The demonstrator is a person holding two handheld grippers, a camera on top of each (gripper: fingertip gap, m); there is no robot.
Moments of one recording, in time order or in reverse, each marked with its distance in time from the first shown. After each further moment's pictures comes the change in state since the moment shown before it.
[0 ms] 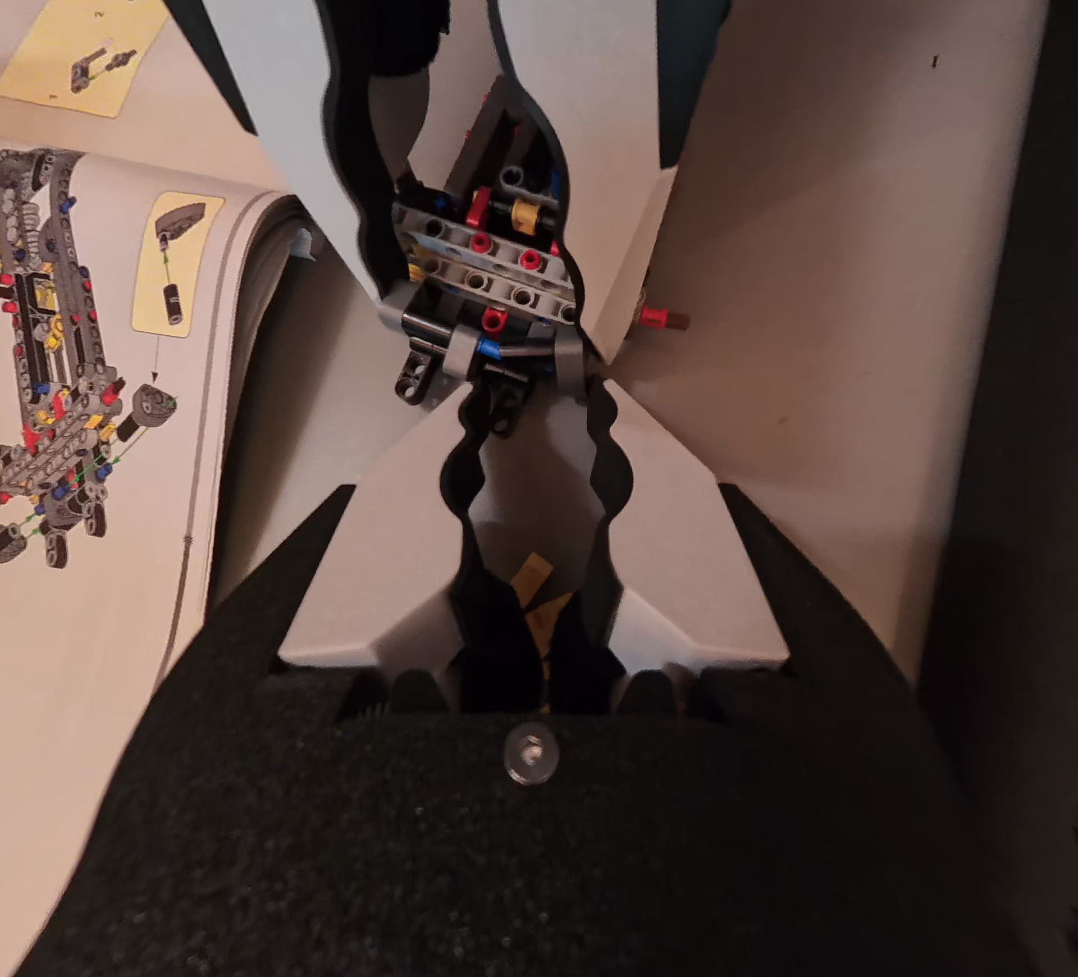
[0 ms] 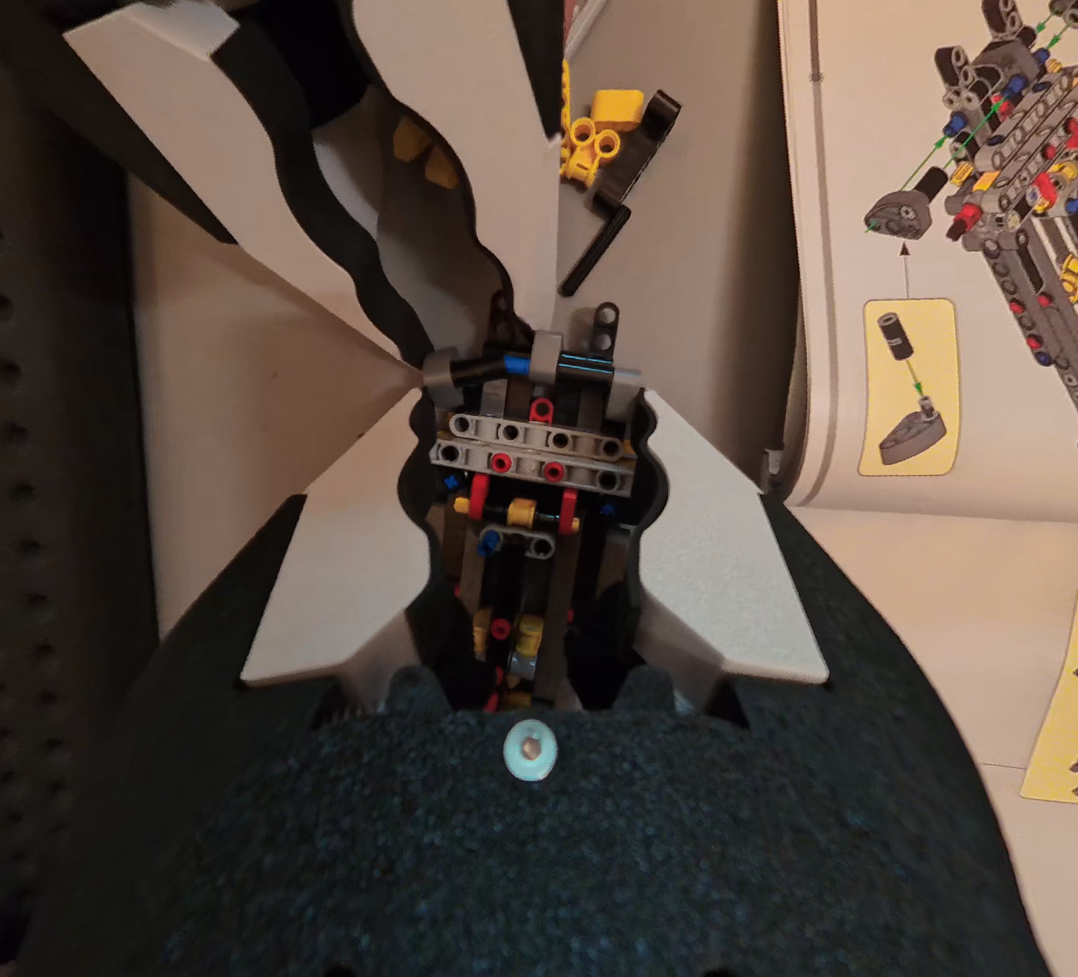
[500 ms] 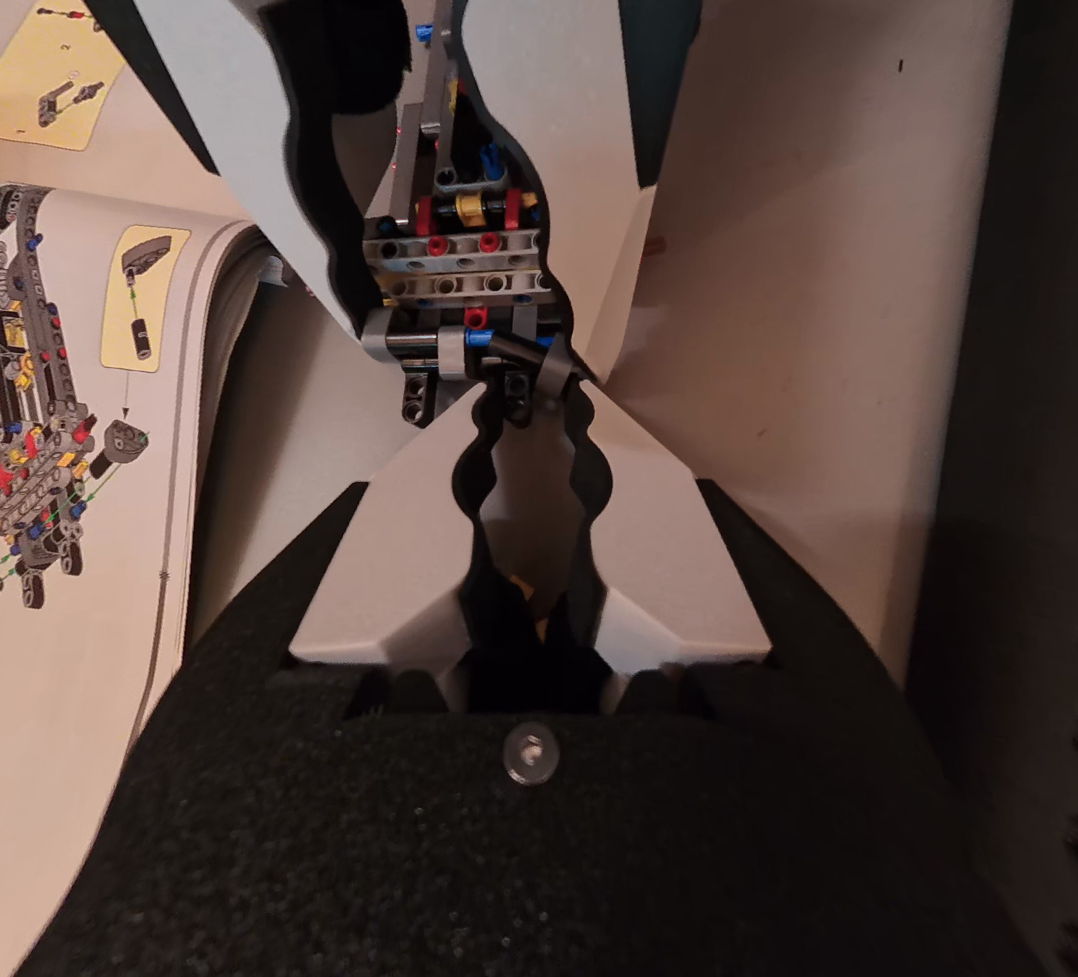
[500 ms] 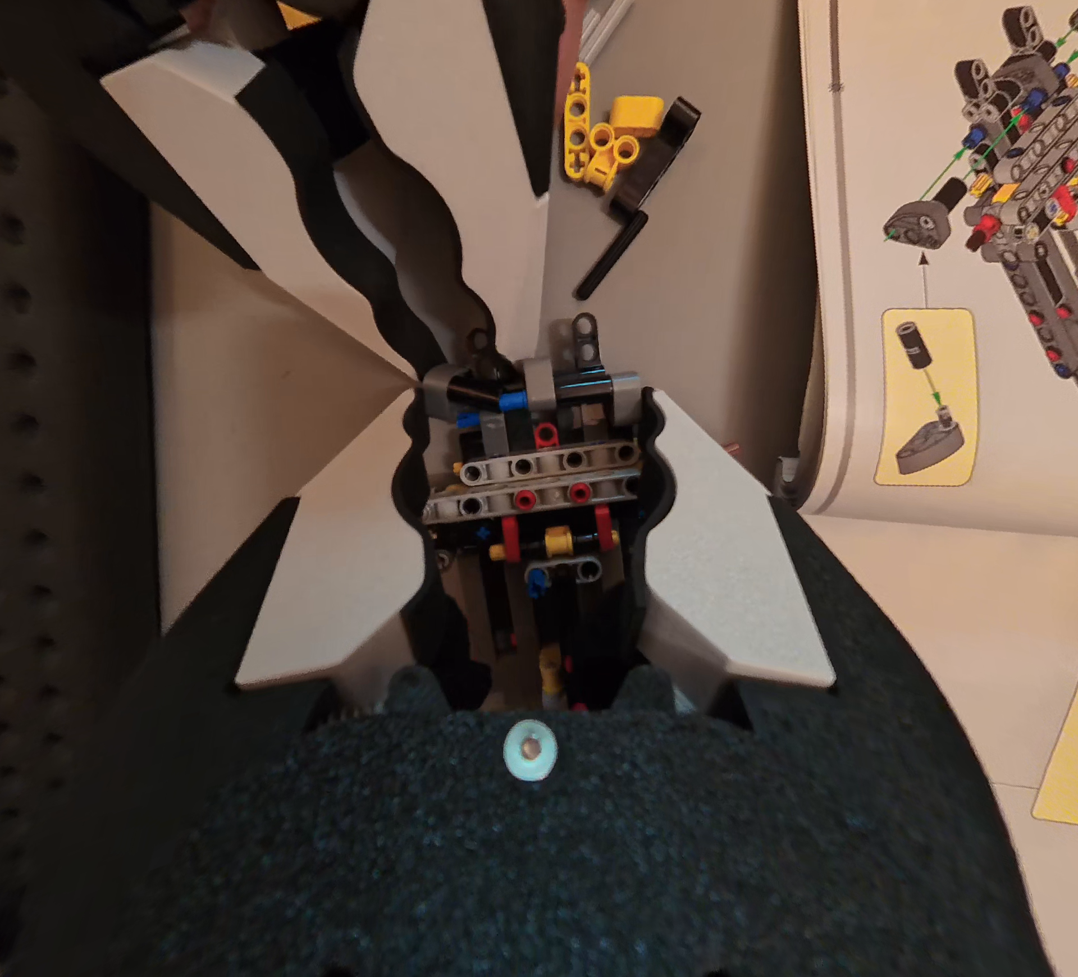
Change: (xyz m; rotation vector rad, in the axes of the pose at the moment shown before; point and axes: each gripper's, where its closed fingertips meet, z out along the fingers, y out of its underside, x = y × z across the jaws) left arm 0.008 -0.005 0.004 0.007 0.020 0.028; right arm -0.004 -0.001 0.001 0.017 -0.014 -0.018
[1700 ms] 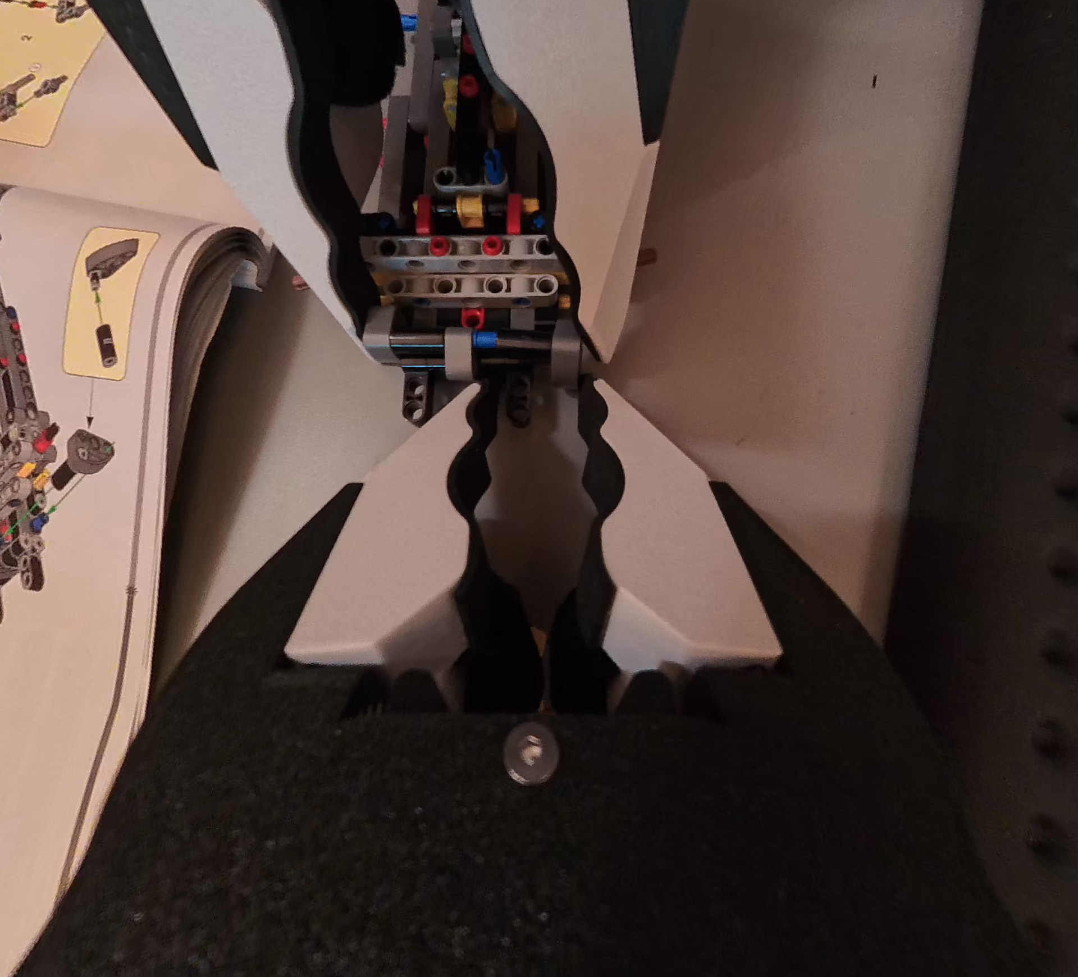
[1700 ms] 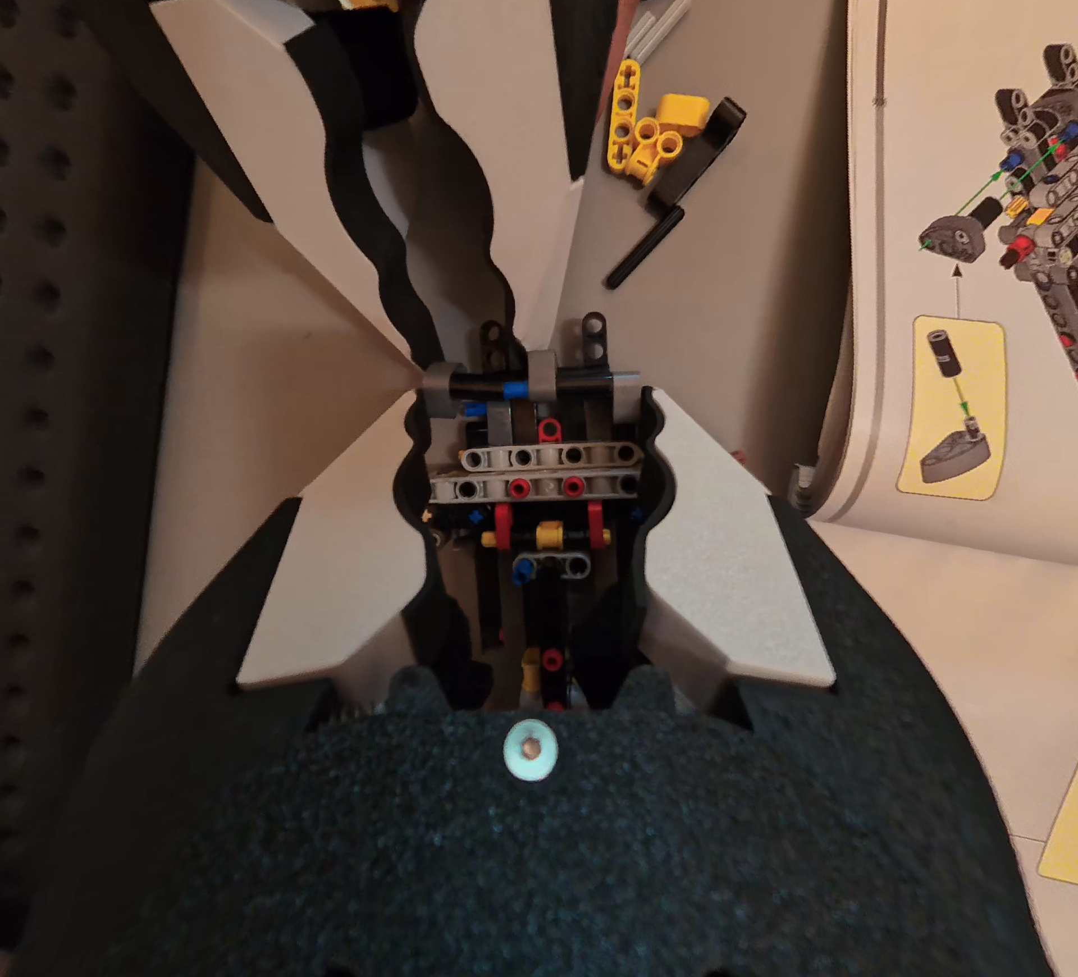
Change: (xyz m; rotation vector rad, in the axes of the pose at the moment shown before) left arm 0.007 -0.002 0.002 -0.001 0.028 -0.018; right arm -0.007 0.005 -0.002 0.056 -0.052 -0.084
